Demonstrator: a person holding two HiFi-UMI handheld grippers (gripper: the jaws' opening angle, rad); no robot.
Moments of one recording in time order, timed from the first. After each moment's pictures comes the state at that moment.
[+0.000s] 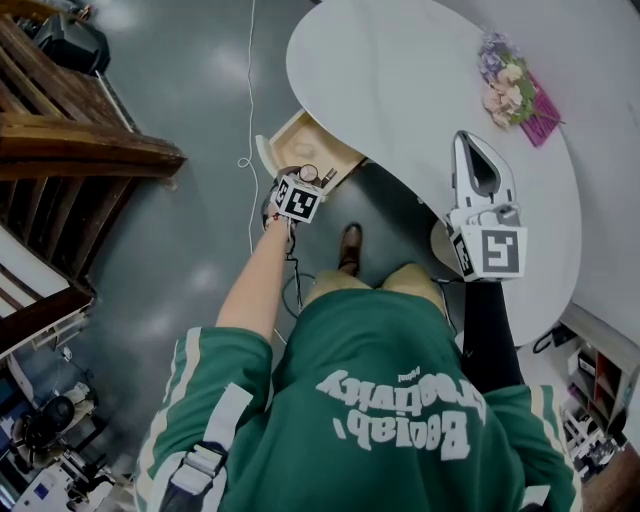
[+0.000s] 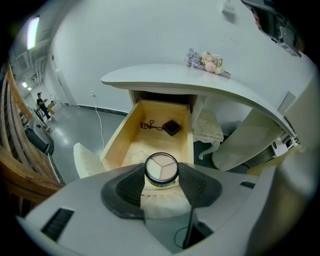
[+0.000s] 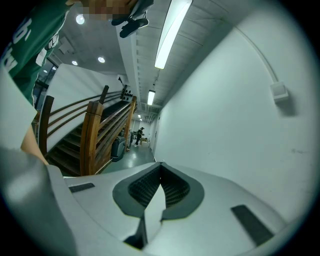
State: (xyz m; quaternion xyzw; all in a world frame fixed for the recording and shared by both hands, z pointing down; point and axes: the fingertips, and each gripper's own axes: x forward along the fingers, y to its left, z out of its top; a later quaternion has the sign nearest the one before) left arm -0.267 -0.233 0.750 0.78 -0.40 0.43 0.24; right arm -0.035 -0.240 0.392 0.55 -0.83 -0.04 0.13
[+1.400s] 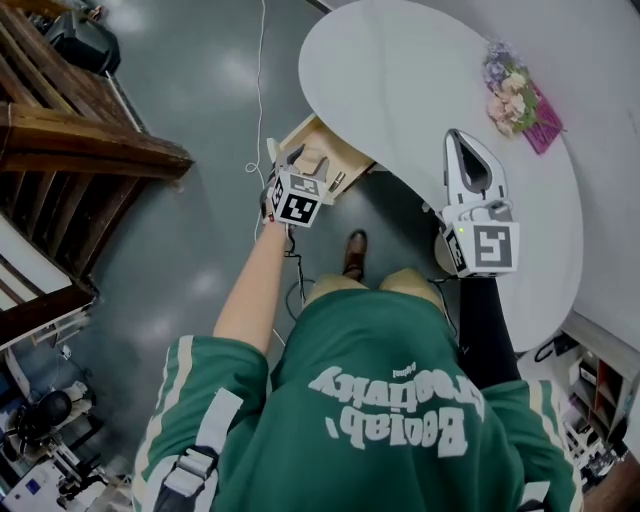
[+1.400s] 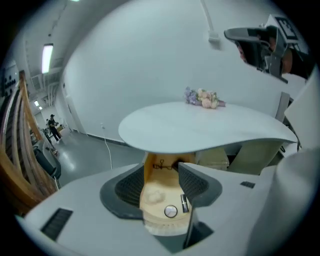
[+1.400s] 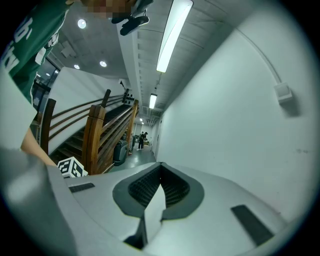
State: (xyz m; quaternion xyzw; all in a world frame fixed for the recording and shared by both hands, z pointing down) left arm -0.261 -0.278 0.626 0.83 -0.45 0.32 0.12; right arm -0.061 -0.245 0.386 0.54 -0.84 -0.05 0.11
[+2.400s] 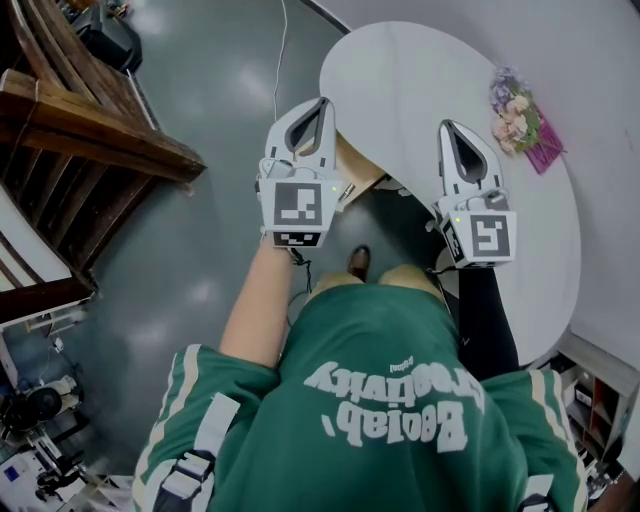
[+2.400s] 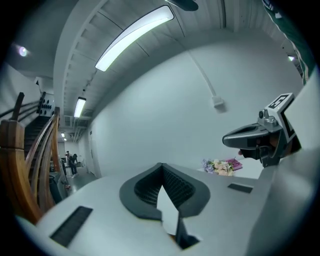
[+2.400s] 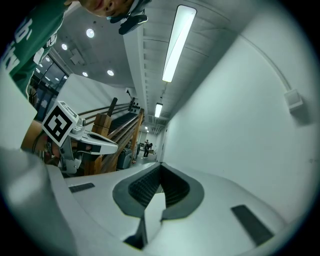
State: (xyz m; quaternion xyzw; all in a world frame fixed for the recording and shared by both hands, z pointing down) left arm -0.266 -0.275 0.328 0.83 -0.56 0.05 -0.07; right arm -0.101 -0.252 0.345 0.51 -0.85 -0.09 0.07
